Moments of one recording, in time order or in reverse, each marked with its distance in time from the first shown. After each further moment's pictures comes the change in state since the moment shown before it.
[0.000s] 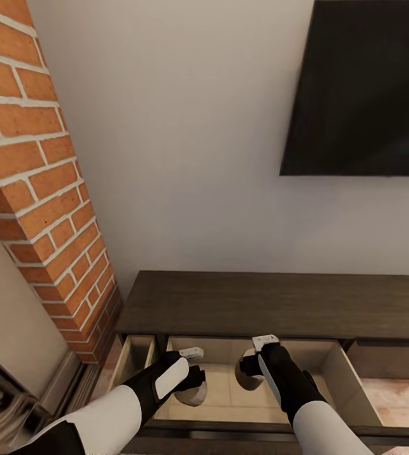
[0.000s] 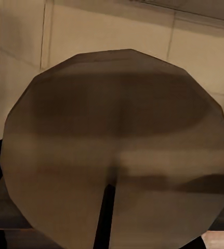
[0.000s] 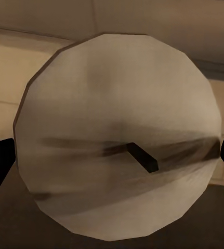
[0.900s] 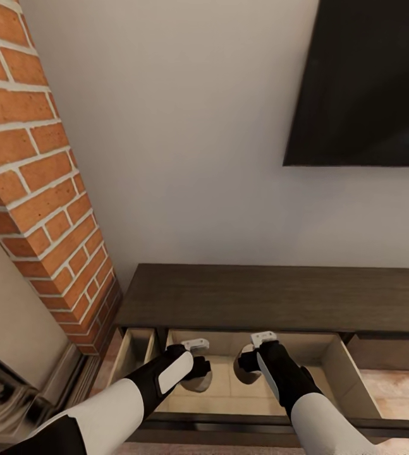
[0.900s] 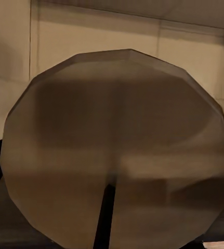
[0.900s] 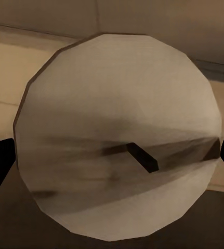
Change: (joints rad) left arm -0.026 0.000 -0.053 -0.048 -0.001 -0.017 -0.002; right arm -0.043 0.000 0.001 0.083 0.005 -0.082 0.002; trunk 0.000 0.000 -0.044
